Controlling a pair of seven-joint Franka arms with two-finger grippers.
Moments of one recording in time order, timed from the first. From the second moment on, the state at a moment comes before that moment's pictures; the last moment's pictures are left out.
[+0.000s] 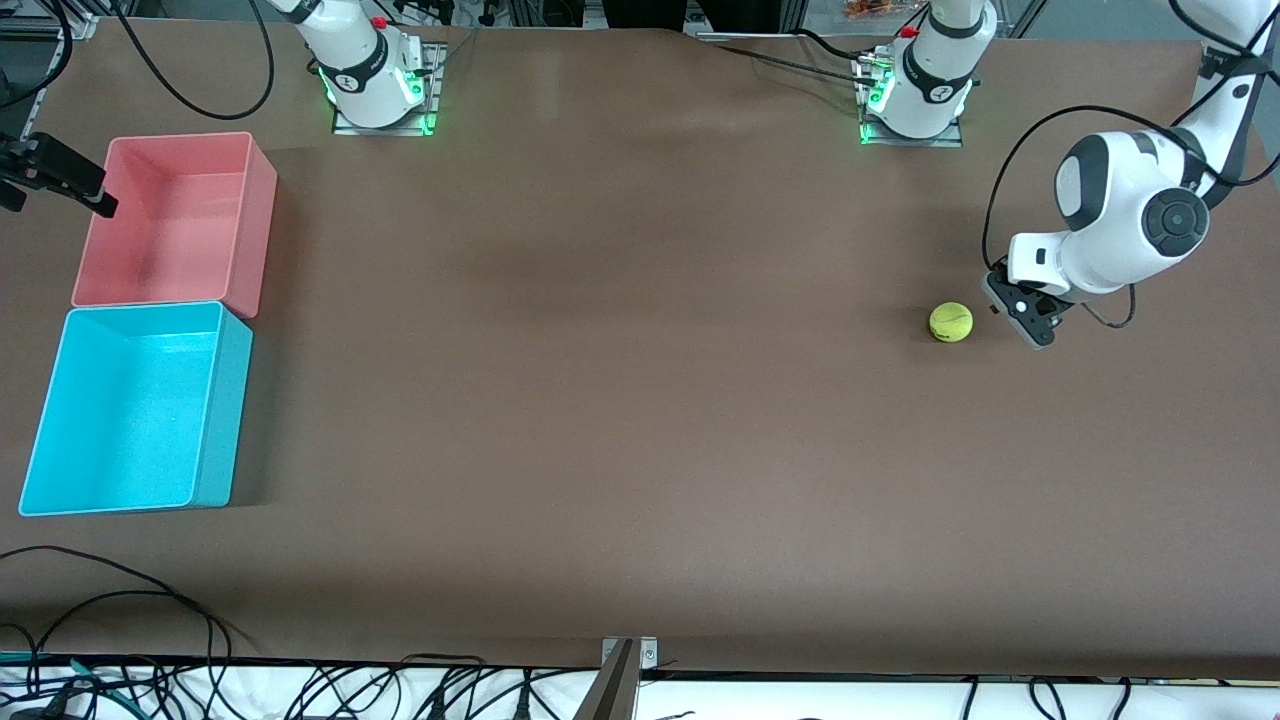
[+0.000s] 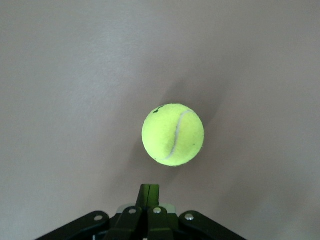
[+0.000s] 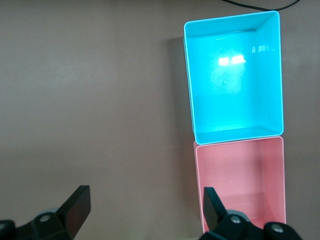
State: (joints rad) left arm 0.21 0.13 -0.11 -2.37 0.05 2.36 1.06; right arm -0.01 -0.06 -0.06 -1.59 -0.01 1.54 -0.01
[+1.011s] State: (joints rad) left arm 0.23 0.28 -0.07 -2.38 0.05 2.56 1.43; right arm -0.01 -0.06 -0.05 -1.59 0.01 1.54 -0.01
